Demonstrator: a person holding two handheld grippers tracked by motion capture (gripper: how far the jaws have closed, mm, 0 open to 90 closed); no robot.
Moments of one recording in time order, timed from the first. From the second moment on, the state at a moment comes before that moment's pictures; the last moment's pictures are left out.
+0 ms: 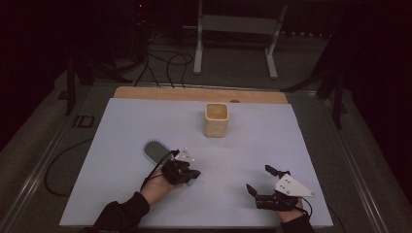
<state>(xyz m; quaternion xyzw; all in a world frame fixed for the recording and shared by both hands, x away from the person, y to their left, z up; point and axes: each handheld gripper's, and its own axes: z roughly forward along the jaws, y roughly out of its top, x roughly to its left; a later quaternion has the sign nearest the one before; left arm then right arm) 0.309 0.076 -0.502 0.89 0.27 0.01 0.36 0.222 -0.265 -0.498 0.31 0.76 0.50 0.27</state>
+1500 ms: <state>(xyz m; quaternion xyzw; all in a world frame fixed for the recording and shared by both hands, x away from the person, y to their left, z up) 0.249 0.172 -0.495 0.91 0.29 0.00 0.28 0.222 -0.262 -0.499 0.31 0.76 0.50 0.27</state>
